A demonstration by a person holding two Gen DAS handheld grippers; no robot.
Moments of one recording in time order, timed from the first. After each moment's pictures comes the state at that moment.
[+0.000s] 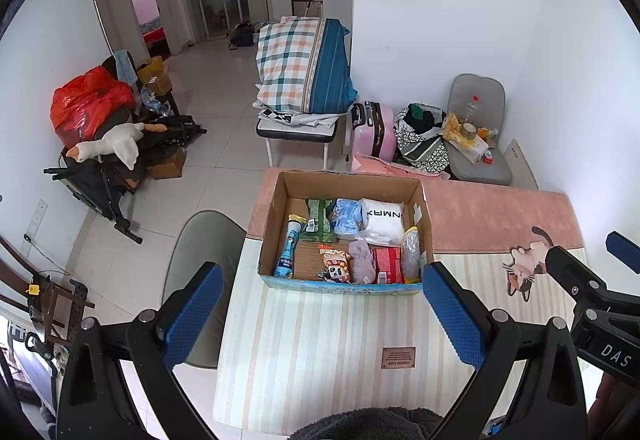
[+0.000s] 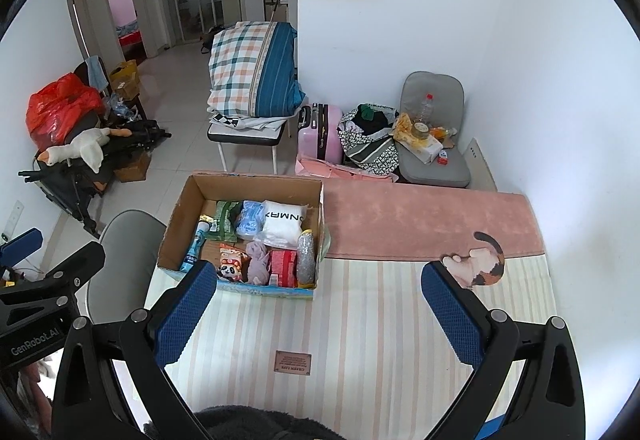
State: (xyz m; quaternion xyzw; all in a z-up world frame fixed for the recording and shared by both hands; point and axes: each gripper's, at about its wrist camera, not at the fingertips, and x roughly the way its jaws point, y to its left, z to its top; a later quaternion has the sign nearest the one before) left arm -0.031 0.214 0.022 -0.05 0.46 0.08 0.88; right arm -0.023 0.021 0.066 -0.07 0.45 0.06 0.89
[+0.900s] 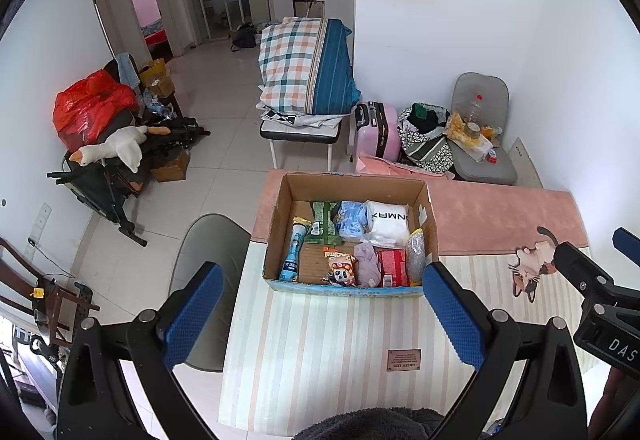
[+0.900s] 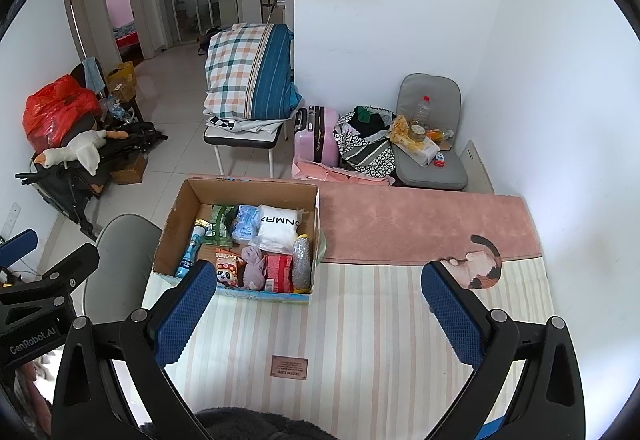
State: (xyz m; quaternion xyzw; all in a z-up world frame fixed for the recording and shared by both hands) left arm -0.028 0.220 0.020 -0.04 0.46 0.09 0.88; right arm -0.015 0.020 0.065 -0.07 0.45 0.05 0.89
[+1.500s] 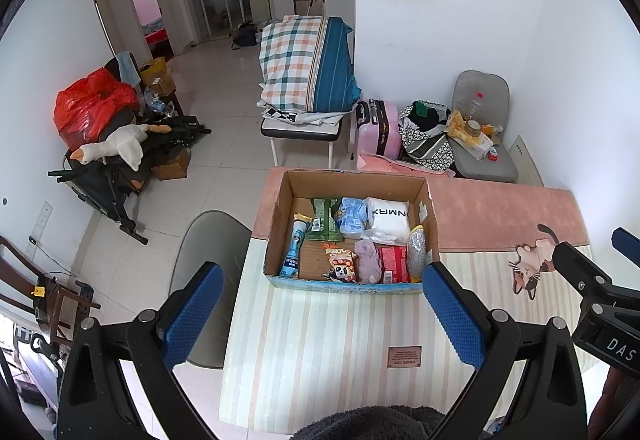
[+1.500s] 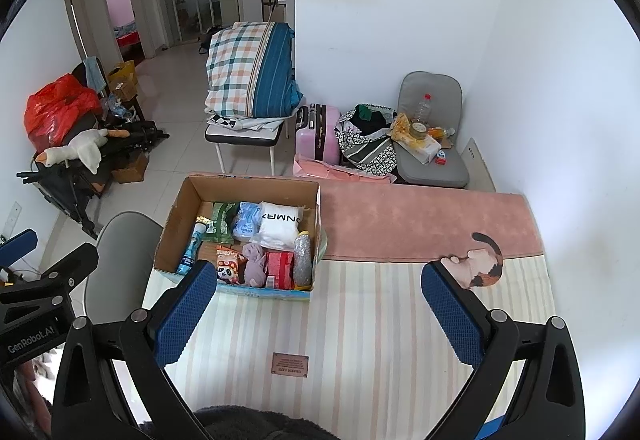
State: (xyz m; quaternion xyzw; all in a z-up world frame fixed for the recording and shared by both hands) left arm -0.027 0.225 0.021 -0.04 0.47 0.08 0.88; right arm -0.015 0.018 0.061 -0.07 0.45 0.06 0.89
